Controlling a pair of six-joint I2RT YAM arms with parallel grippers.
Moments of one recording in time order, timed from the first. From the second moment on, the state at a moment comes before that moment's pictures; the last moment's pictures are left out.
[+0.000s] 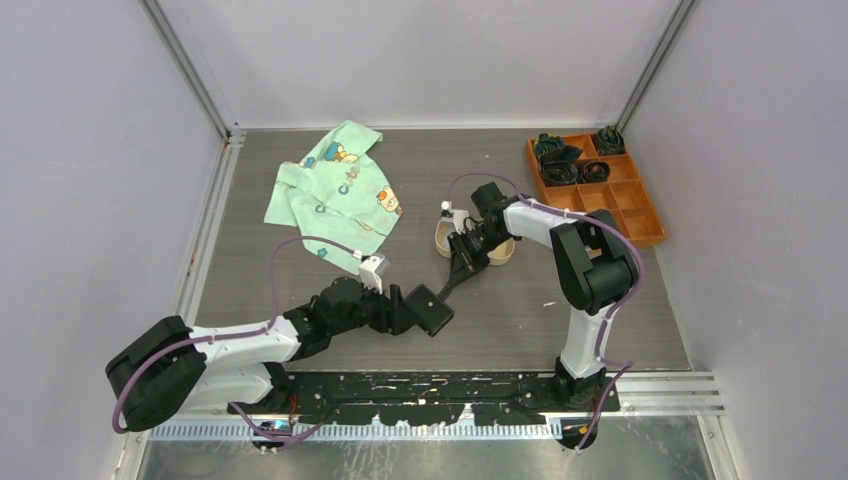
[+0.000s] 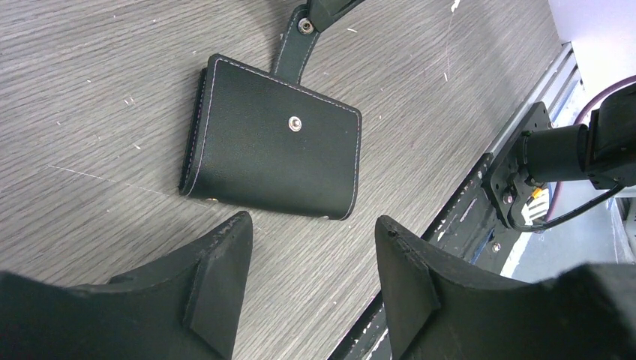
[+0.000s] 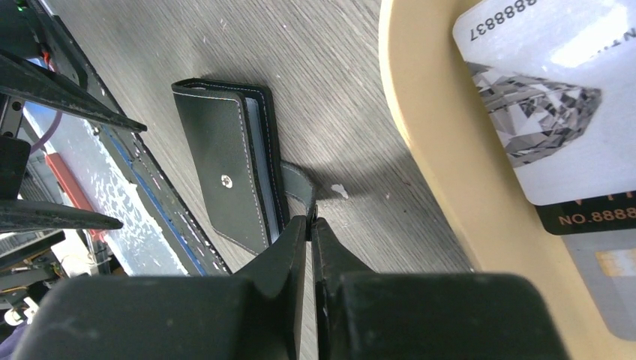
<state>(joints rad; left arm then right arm) -0.91 1.14 0.29 0.41 0.10 -0.66 0.40 1.89 1.16 -0.65 -0.75 -0.10</state>
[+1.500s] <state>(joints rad) -0.72 1.69 0.40 0.84 0.42 -0.91 0.58 1.69 1.09 -0.60 -0.58 -0.34</state>
